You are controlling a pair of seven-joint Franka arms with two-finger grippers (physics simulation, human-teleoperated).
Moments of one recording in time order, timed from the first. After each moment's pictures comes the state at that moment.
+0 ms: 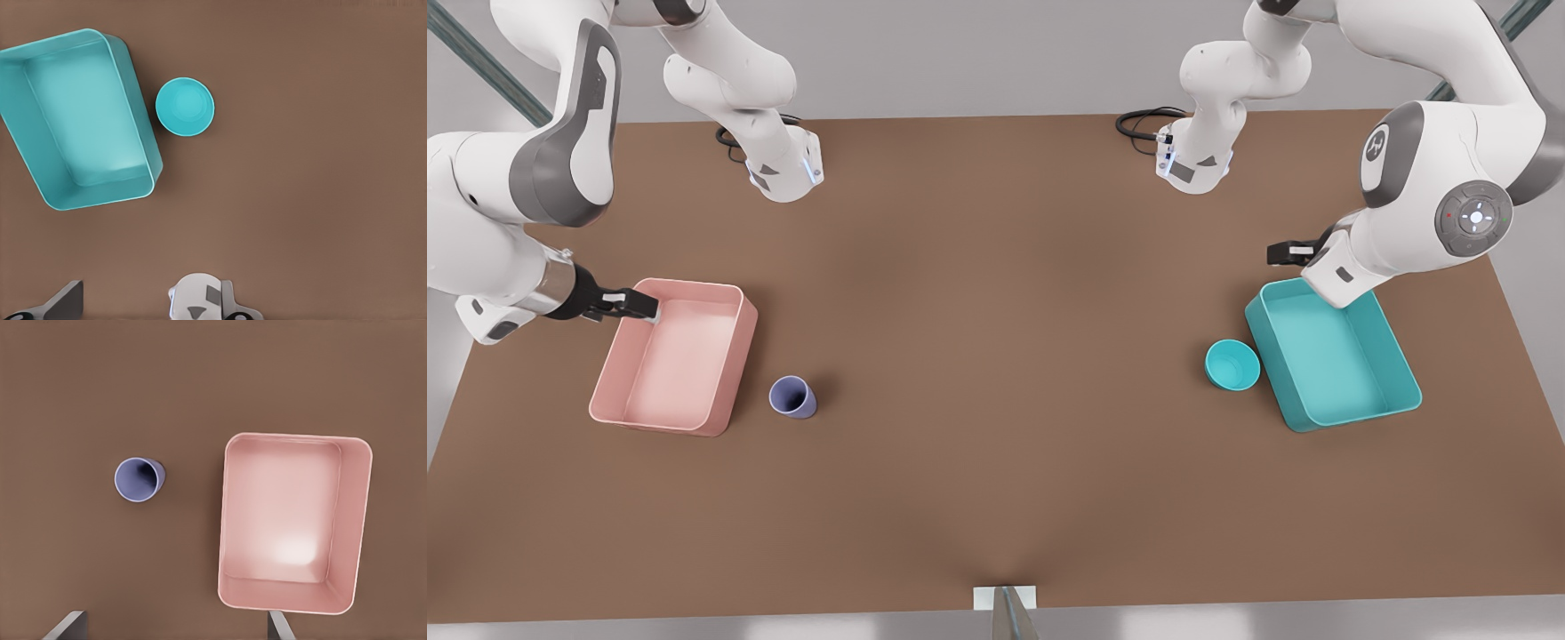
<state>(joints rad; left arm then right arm) -0.03 0.17 -0.10 -1.38 0.04 1.17 -0.08 -0.03 0.13 -0.03 -1.49 0.05 1.49 0.01</state>
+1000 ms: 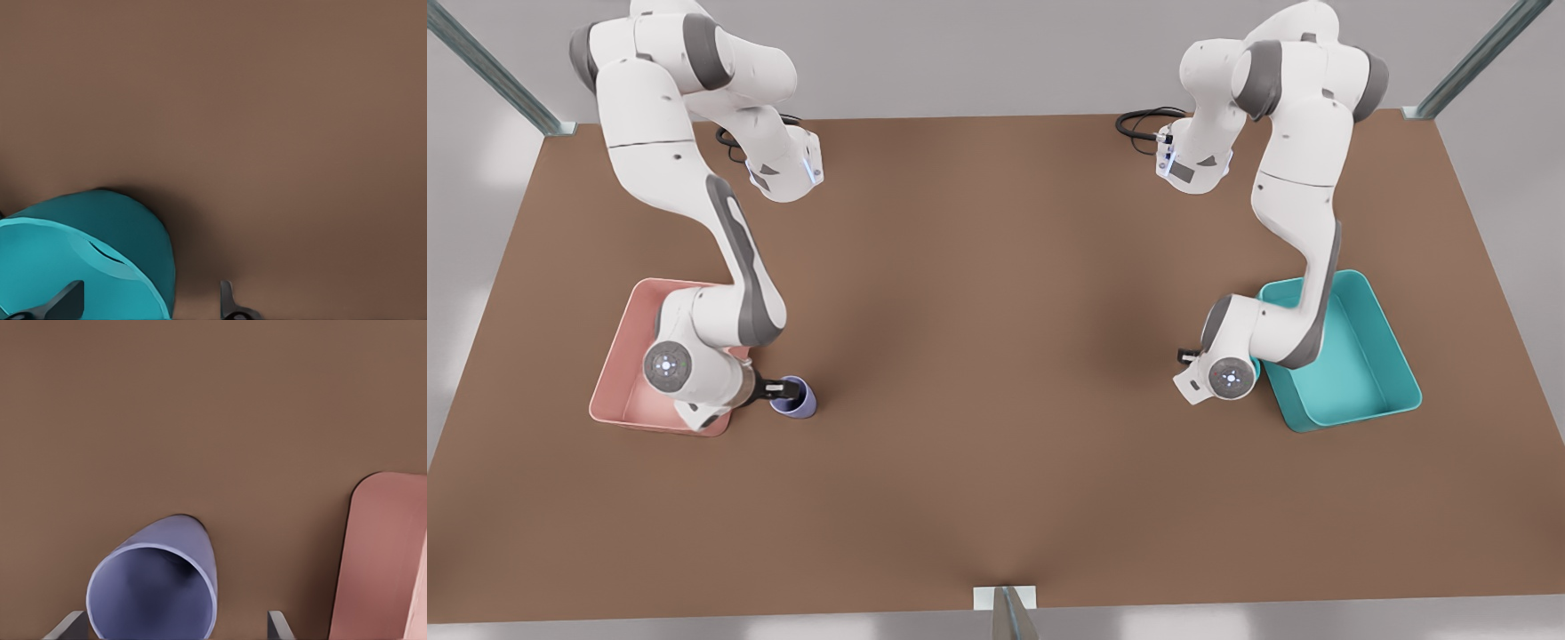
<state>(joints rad) -0.13 0.61 -0.05 -1.85 0.27 1.99 -0.12 0.14 0.45 -0.03 -1.82 0.10 2.15 0.10</state>
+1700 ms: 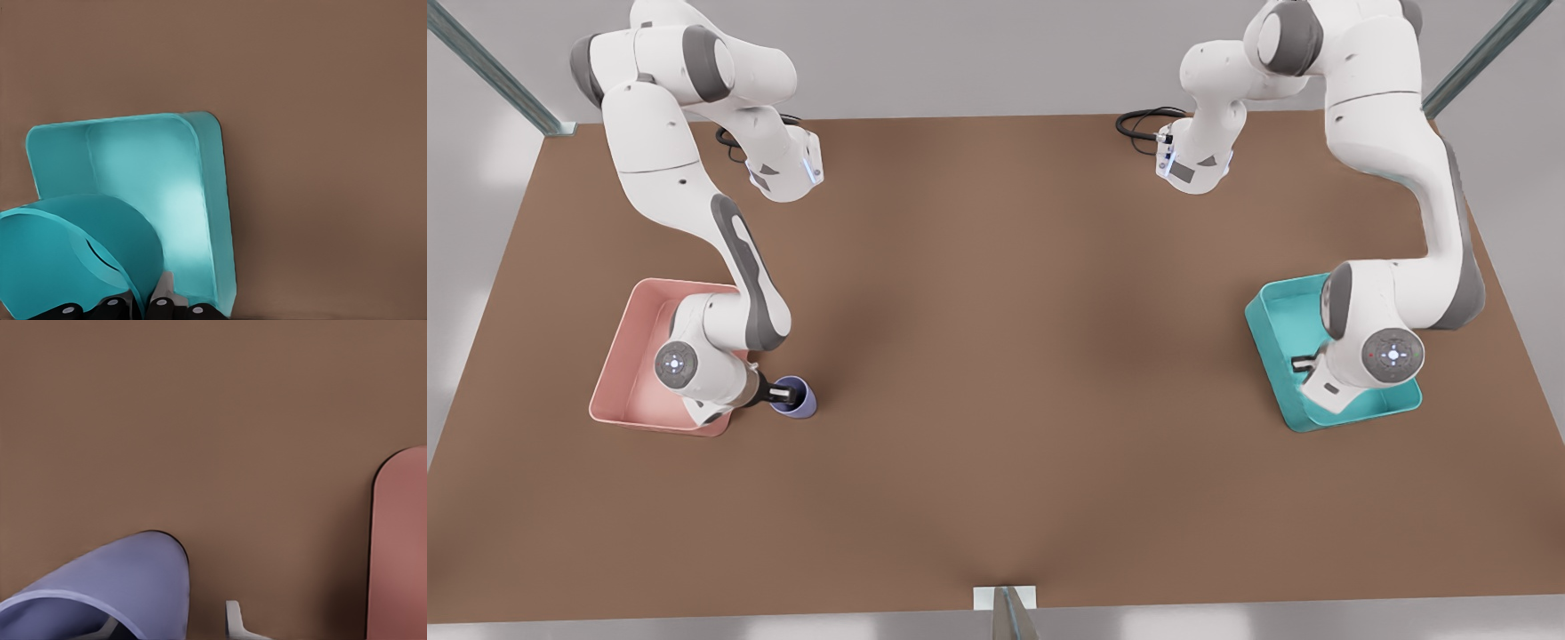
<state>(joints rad) -0.03 0.40 0.07 -1.65 0.27 1.74 -0.16 0.12 0.49 -0.03 -1.93 0.16 2.33 0.12</state>
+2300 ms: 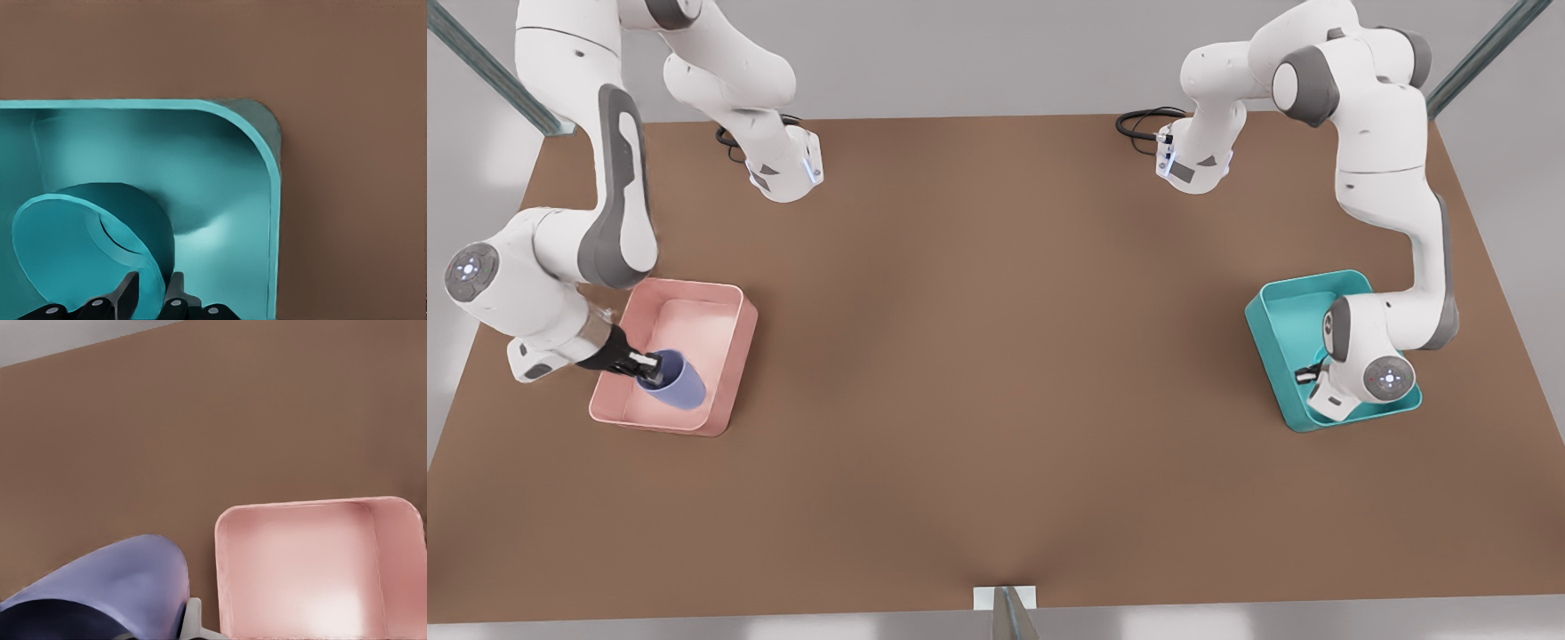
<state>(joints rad) 0.07 0.57 0.10 -1.78 0.27 2.05 -0.17 -0.12 0.15 -0.04 -1.83 0.11 2.03 0.01</state>
